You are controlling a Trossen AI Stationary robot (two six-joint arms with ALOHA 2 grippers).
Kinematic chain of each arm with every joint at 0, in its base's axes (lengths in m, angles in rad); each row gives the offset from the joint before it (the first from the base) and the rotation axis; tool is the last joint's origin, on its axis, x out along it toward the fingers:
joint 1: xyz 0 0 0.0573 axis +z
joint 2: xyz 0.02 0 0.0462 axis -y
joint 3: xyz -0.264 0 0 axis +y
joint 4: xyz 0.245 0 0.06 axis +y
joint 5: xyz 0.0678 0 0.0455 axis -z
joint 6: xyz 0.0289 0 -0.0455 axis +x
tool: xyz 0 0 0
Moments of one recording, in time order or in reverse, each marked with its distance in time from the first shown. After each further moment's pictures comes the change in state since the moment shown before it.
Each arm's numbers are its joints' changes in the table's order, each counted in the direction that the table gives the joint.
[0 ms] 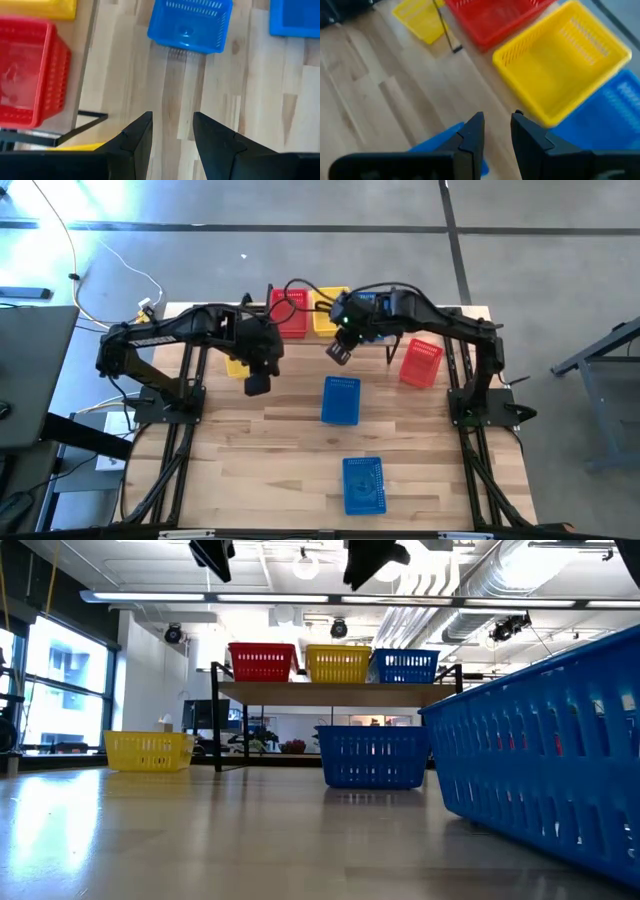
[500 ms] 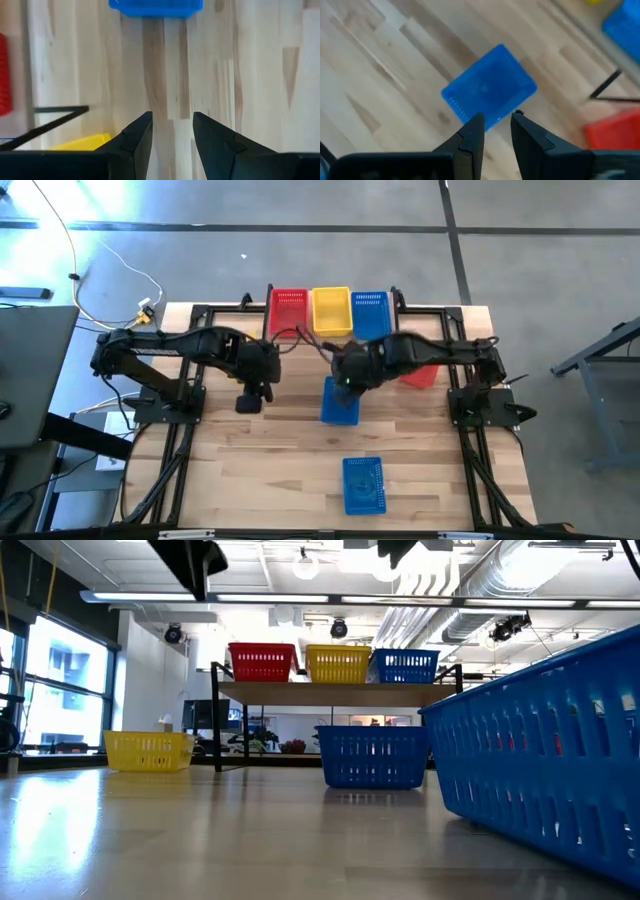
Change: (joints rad) left arm -0.108 0.038 0.178 -0.040 -0.003 0.060; right arm 0.260 -0.031 -0.007 0.242 -0.024 0.500
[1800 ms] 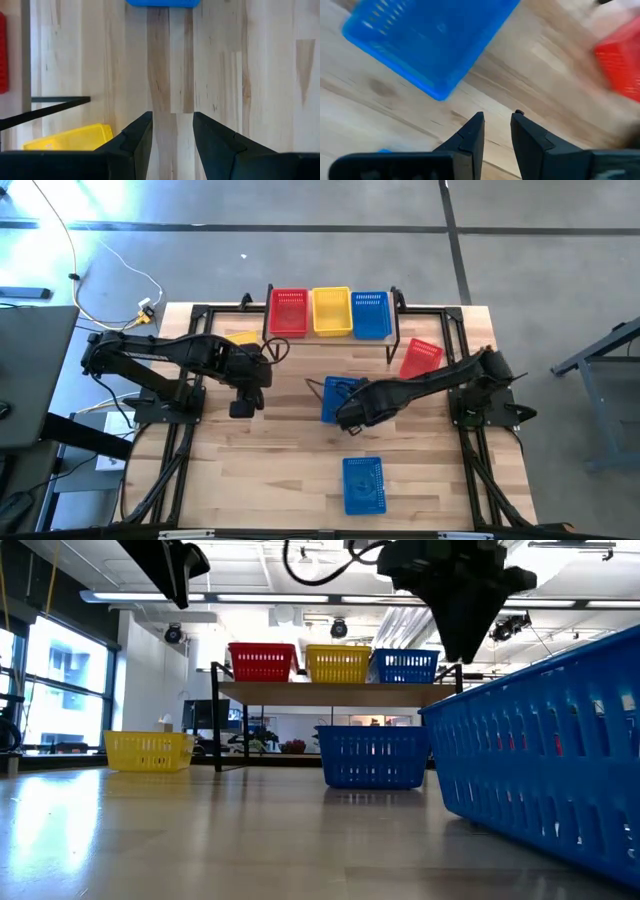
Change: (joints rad) left arm -0.069 0.097 0.131 -0.049 -0.075 -0.071; right arm 0.137 0.029 0.536 -0.174 -0.025 0.396
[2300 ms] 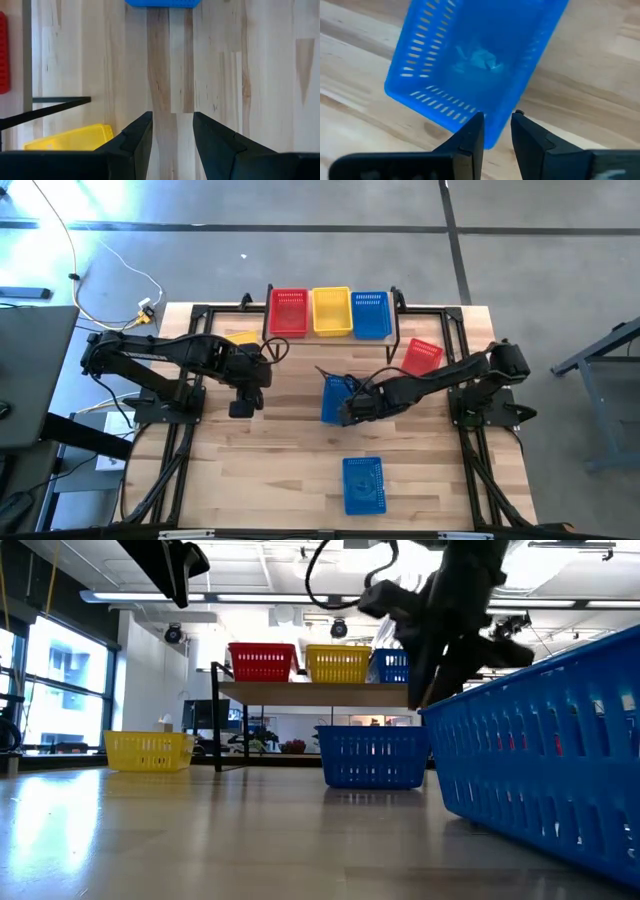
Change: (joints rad) left arm 0.000 0.001 0.000 0.001 0.000 0.004; right arm -0.057 0.145 0.413 -0.615 -0.020 0.161
